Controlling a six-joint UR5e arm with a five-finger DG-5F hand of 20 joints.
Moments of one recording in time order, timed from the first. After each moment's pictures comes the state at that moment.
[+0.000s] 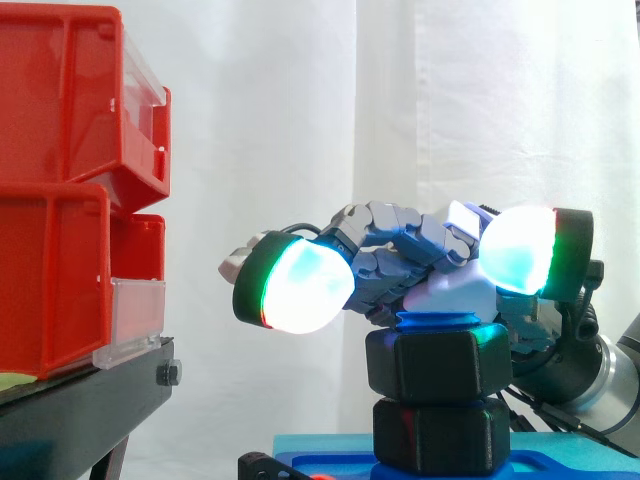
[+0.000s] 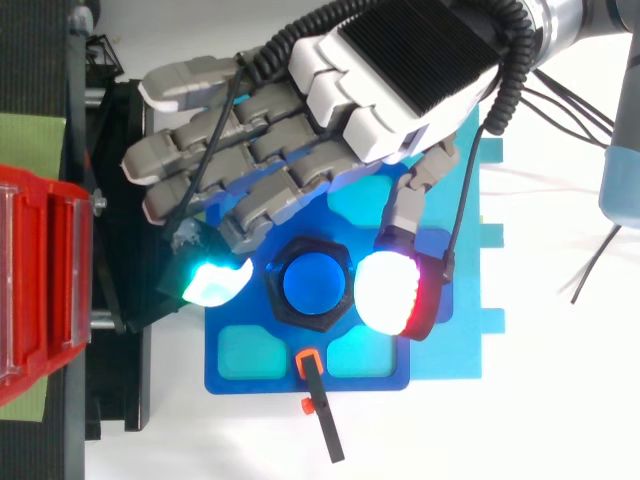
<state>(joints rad) -0.10 -2.57 -1.05 -2.01 -2.25 -0.81</state>
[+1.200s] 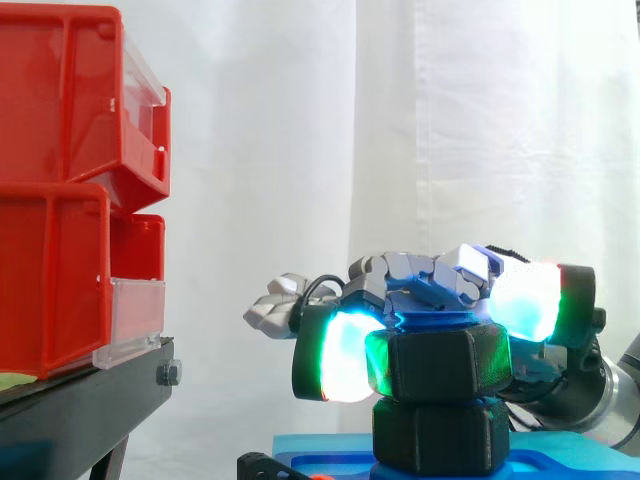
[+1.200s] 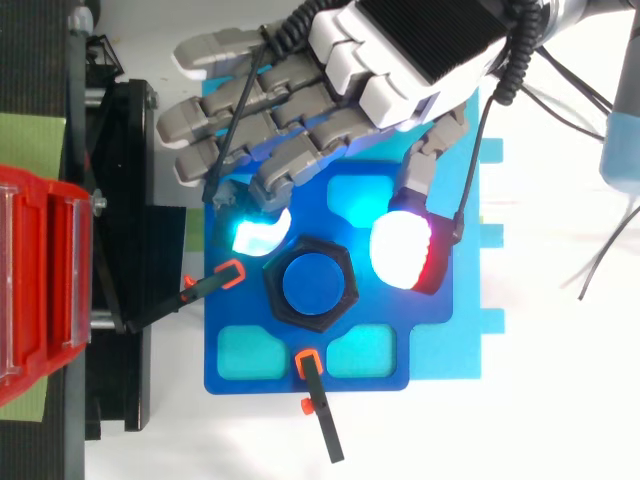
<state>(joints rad) -0.12 -2.57 -1.09 -1.98 -2.29 -0.81</state>
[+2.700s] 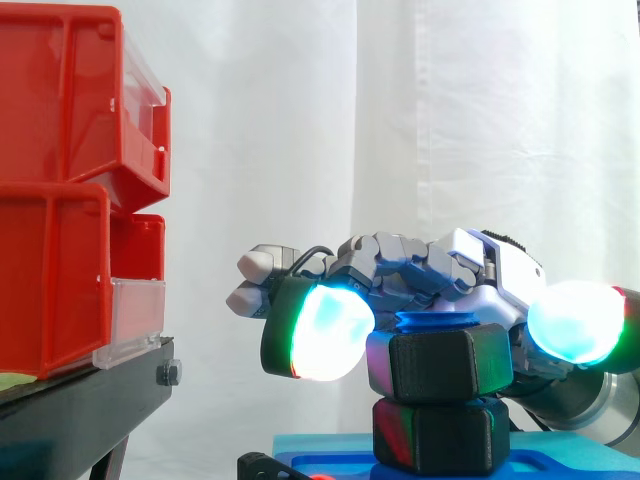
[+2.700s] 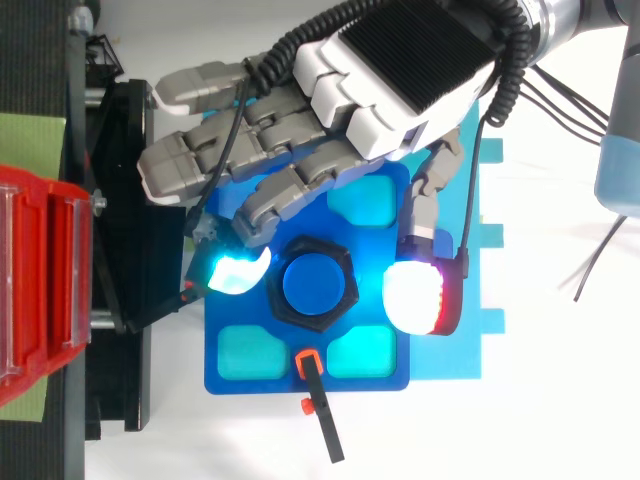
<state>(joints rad) -0.09 -2.57 -1.07 -2.00 -2.29 -0.78</state>
